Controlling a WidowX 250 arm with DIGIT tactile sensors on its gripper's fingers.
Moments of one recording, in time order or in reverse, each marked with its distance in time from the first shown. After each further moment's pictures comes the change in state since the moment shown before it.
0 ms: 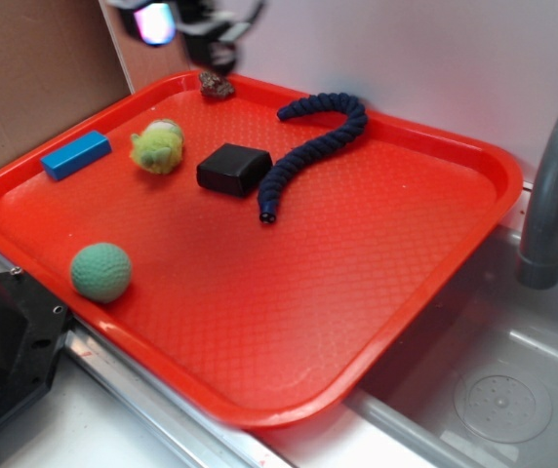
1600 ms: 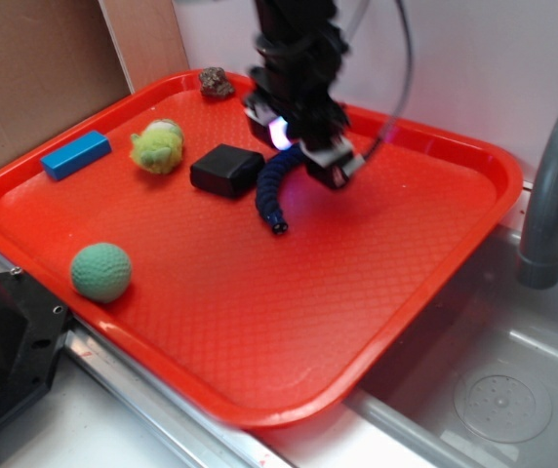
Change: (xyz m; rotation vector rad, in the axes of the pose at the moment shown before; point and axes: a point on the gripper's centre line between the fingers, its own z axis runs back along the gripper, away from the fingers) arm 0.036 -0.017 -0.076 0.031 -0.107 -0.043
